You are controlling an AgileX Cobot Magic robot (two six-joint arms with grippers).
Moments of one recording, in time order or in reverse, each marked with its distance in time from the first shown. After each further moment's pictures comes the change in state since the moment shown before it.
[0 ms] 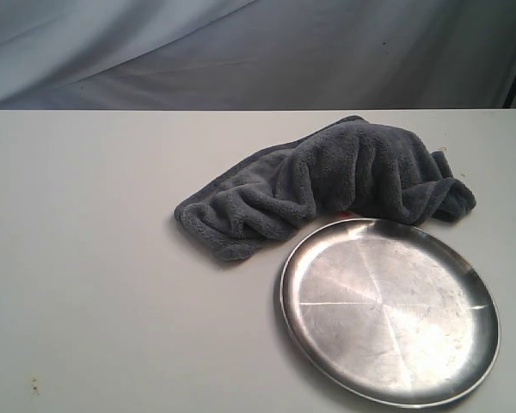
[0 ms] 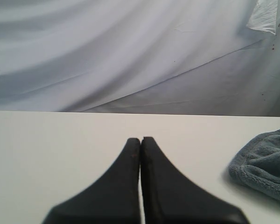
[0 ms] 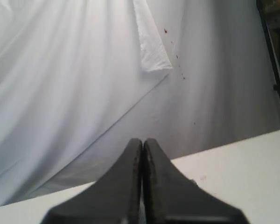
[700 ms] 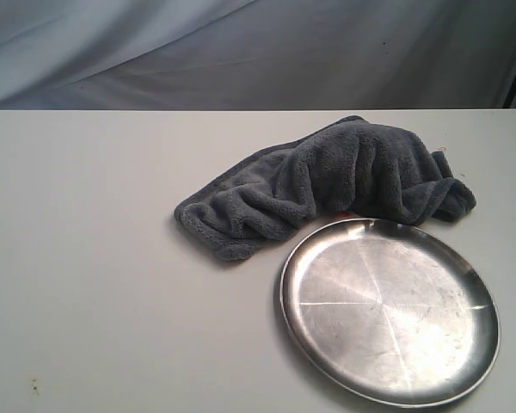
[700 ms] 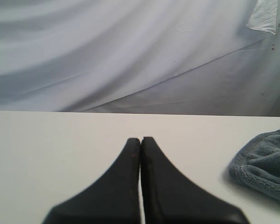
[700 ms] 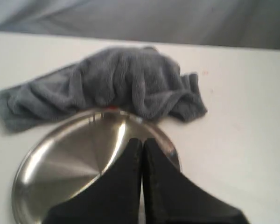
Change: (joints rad) left arm 0.000 0.000 0.000 0.000 0.000 0.000; right arm 0.000 0.330 -0.367 -0.242 0.672 -0.051
